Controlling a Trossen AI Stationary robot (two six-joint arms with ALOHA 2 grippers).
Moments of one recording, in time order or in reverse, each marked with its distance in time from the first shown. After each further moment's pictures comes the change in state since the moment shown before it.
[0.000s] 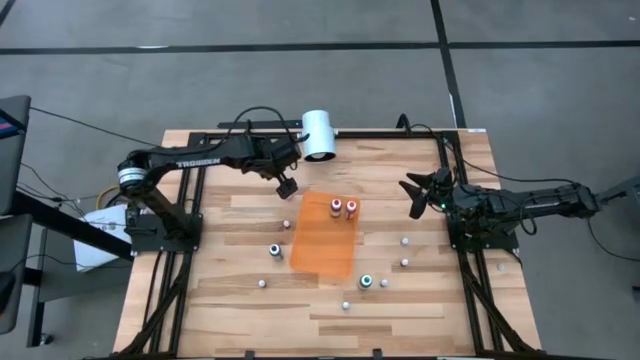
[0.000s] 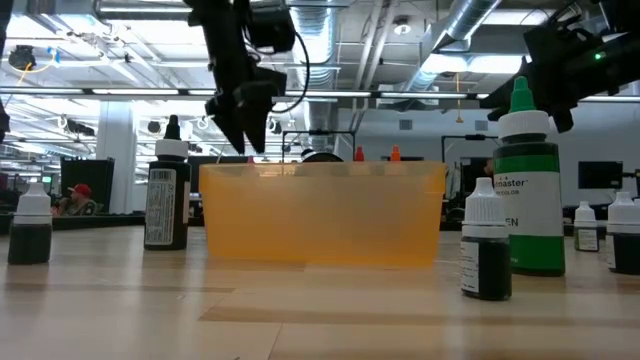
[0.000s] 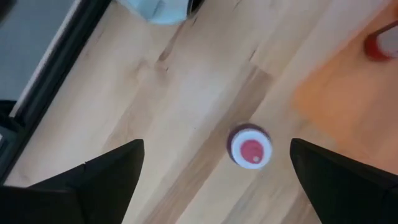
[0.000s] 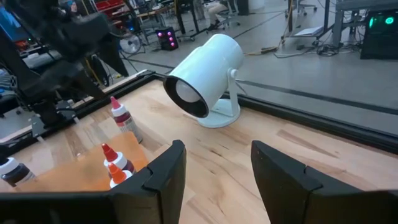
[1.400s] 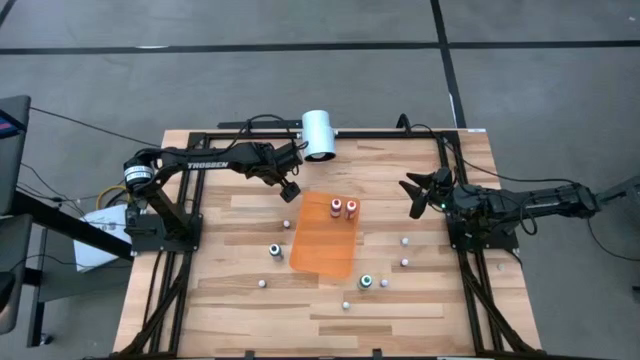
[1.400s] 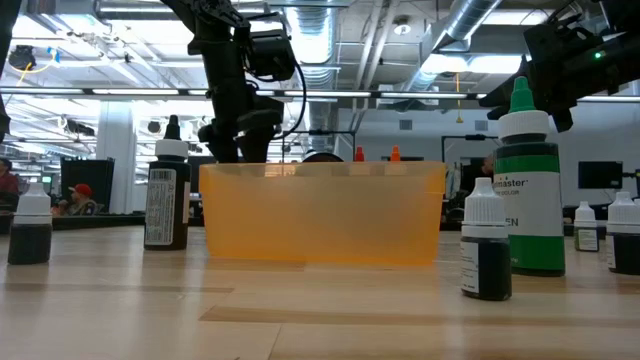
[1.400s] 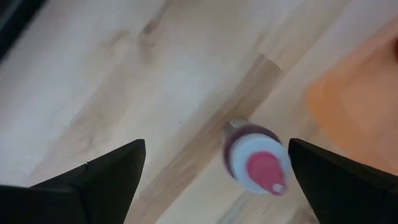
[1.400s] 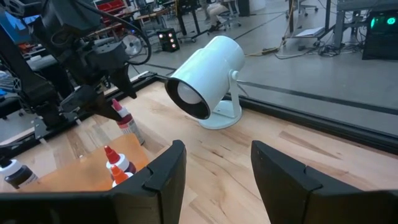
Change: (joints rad) left arm 0.015 0.041 -0.120 0.136 0.058 -0.115; right arm -0.001 0.000 0.001 0.008 -0.001 0.000
